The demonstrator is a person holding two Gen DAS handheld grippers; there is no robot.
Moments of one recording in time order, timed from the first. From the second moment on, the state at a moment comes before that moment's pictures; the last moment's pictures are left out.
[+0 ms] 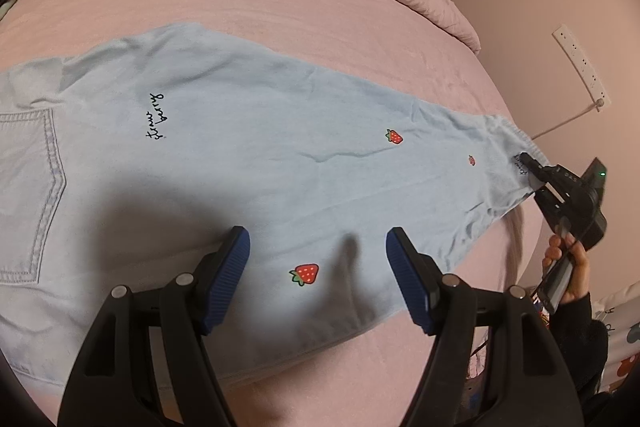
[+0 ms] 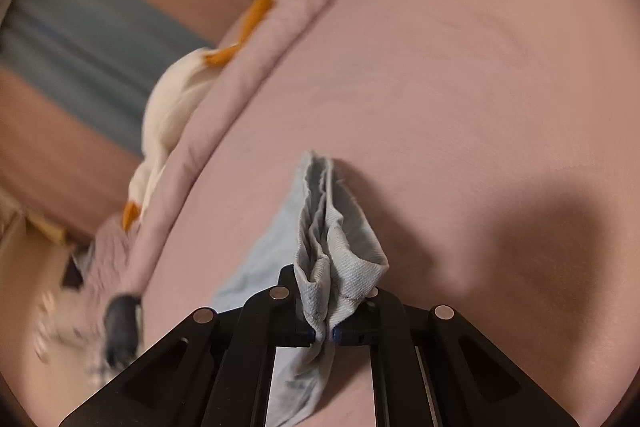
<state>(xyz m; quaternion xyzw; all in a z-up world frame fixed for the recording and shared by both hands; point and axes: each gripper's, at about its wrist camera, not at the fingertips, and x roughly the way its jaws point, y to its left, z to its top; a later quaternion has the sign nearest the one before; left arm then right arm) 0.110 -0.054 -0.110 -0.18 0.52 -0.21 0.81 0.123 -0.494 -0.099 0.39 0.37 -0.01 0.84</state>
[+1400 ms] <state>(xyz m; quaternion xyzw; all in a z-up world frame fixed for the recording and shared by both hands) 0.146 -0.052 -0.105 -0.37 0.52 -0.30 0.71 0.068 -0.174 -0.060 -0.11 0.35 0.26 0.89</state>
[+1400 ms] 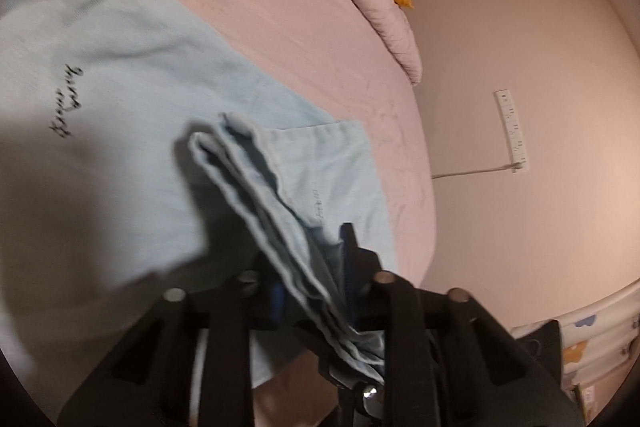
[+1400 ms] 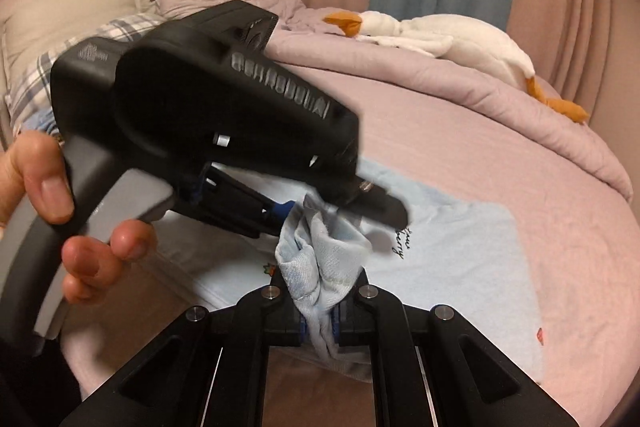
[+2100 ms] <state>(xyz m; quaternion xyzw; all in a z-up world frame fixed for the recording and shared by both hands) 0.135 0.024 -0.094 -0.28 0.49 -0.23 0.79 0.057 -0.100 -0.059 -0.11 0.34 0.30 0.88</state>
